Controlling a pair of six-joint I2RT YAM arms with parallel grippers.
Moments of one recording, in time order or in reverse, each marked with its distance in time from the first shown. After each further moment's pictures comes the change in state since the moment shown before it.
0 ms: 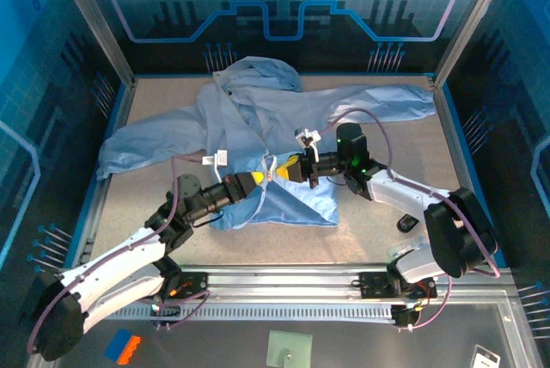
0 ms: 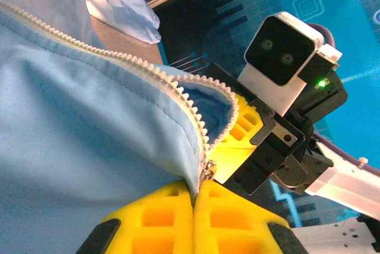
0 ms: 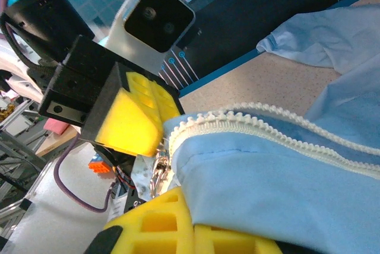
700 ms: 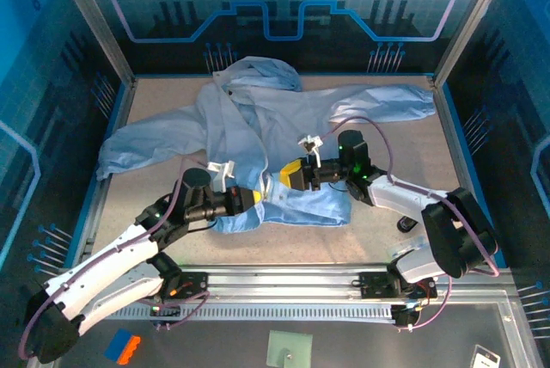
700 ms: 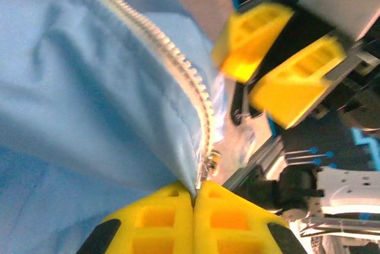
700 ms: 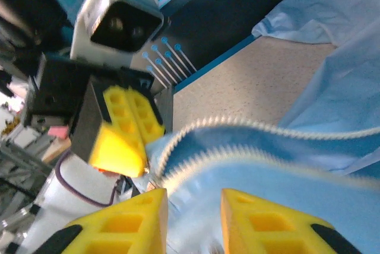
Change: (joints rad) left arm -0.032 -0.032 0.151 -0.589 0.030 0.224; right arm -0.008 -0.002 -0.079 0.051 0.024 0.064
